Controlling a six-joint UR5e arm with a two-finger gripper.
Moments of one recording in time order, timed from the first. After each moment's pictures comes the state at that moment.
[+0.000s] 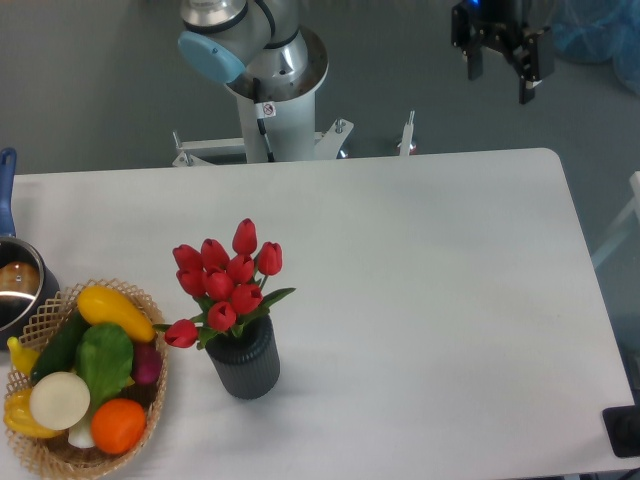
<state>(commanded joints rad) 3.01 -1.39 -1.81 -1.16 1.47 1.94</state>
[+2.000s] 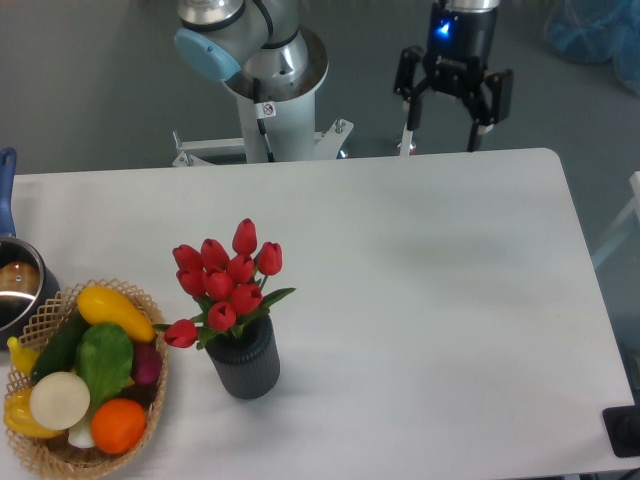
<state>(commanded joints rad) 2.89 -1.43 -1.85 -1.18 1.03 1.47</state>
